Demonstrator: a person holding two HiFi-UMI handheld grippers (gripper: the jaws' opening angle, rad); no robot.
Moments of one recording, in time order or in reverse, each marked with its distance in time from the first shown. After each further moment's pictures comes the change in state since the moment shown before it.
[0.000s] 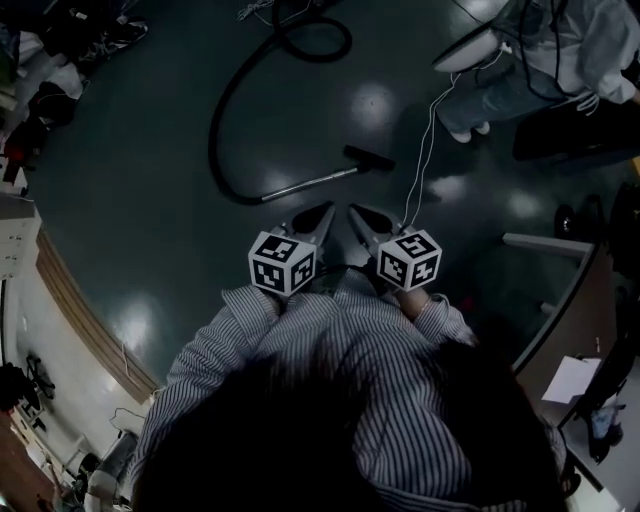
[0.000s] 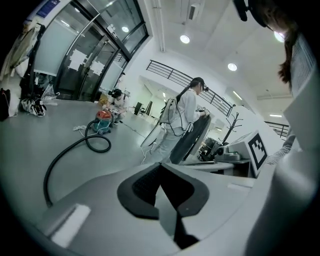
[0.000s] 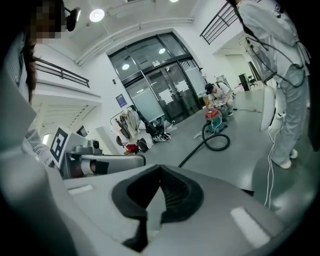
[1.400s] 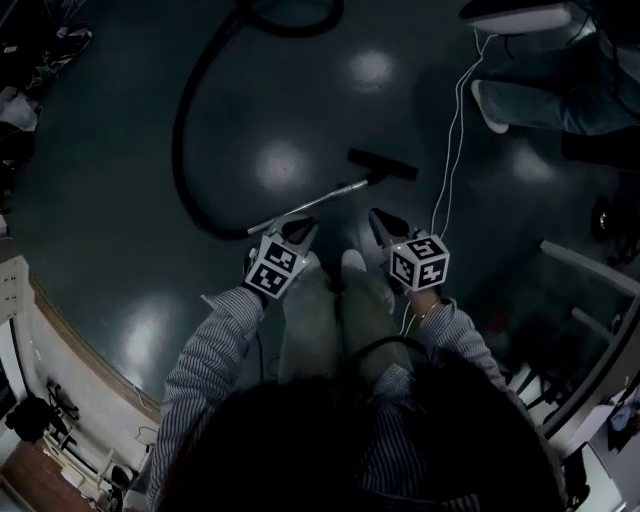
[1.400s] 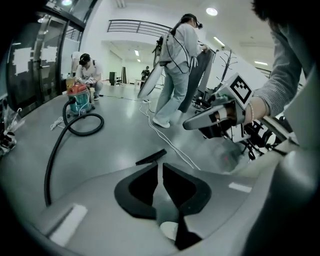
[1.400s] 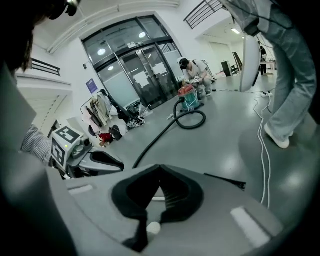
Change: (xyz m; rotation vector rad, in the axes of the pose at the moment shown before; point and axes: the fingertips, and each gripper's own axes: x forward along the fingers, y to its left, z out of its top) left arm 0.252 0.270 -0.204 0.392 0.459 -0.090; right arm 0.210 -0.319 -0.145 0.094 0.143 -0.196
